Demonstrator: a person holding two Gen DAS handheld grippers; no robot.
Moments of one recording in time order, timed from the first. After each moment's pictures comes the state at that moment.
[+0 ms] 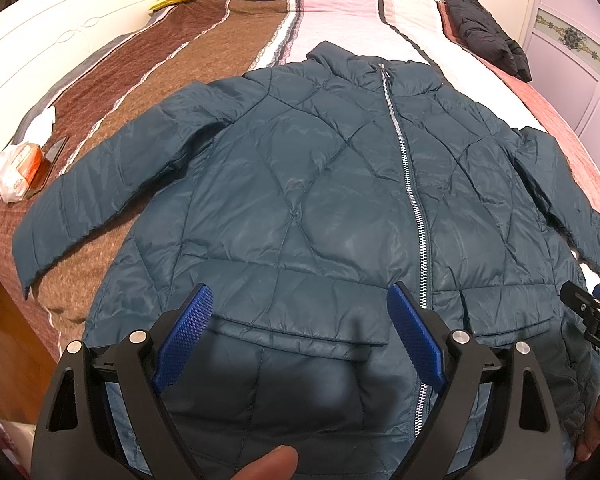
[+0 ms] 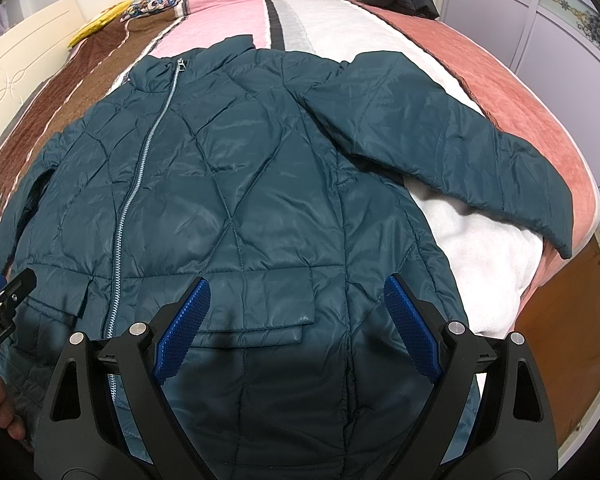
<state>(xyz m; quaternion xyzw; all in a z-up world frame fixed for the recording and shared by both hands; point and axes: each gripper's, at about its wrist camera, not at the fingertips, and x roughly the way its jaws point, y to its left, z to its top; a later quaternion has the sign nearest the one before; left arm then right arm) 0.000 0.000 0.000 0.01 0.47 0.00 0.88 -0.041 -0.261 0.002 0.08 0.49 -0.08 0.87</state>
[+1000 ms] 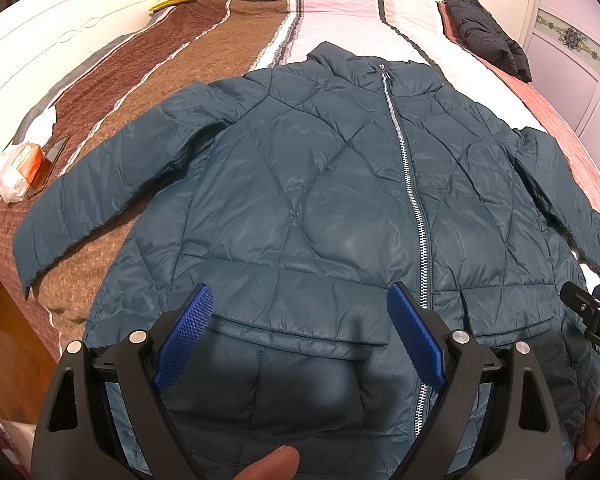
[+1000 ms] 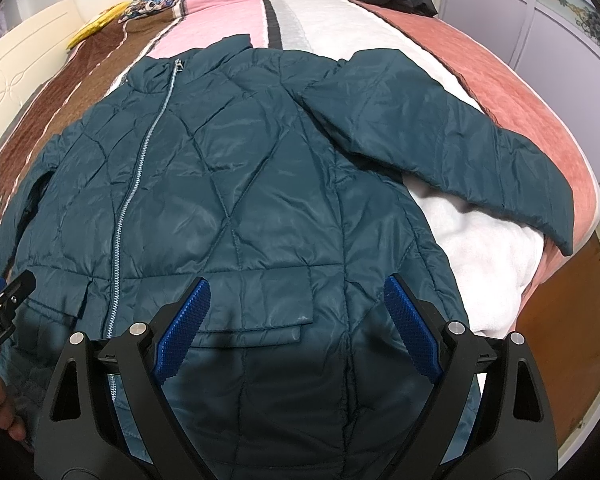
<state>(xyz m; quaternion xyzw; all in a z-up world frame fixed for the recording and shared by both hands) 0.000 0.000 0.000 0.01 0.47 0.00 0.88 -0.041 -0.261 -0.001 0.08 0.49 -0.08 0.87</state>
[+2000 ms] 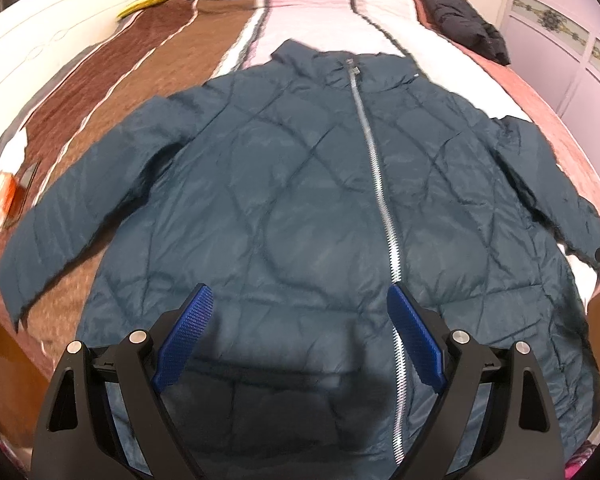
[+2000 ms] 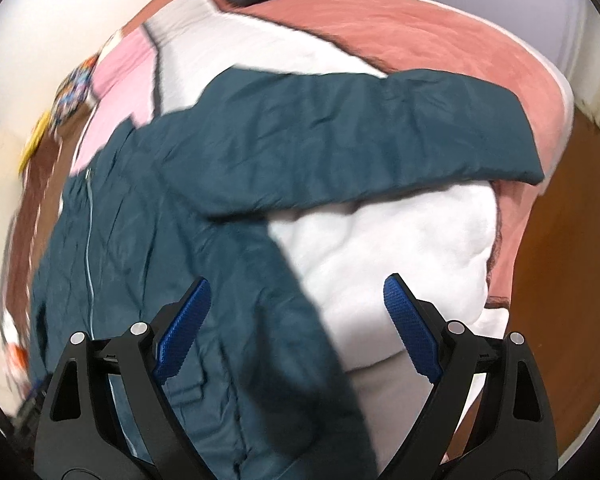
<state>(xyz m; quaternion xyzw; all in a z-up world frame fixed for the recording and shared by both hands) 0.029 -0.021 0.008 0.03 0.48 -0.05 0.87 -0.056 -0.427 0.004 0.30 0.45 -0.17 0.82</state>
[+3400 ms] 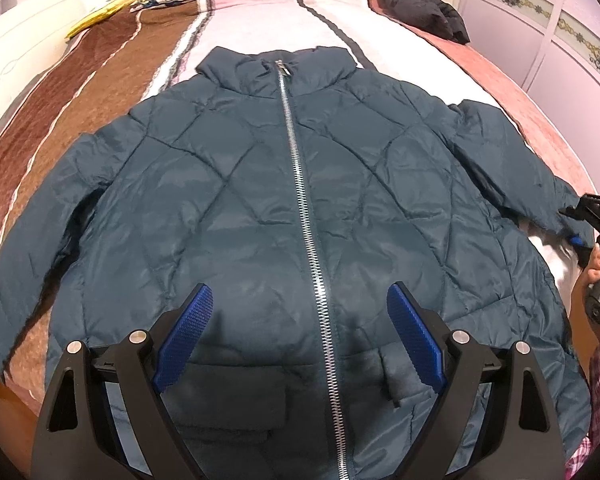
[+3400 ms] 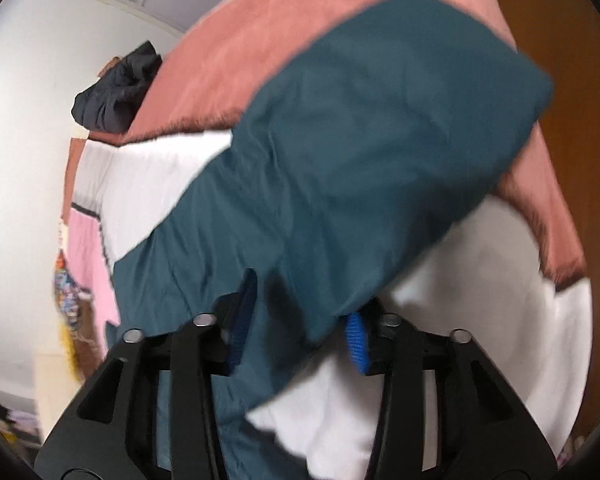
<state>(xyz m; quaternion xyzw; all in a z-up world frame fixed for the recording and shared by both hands) 0.059 -0.072 0.004 0.05 0.49 -0.12 0.86 -0.042 -0.549 -0.039 0.51 0.31 -0.30 0.74</state>
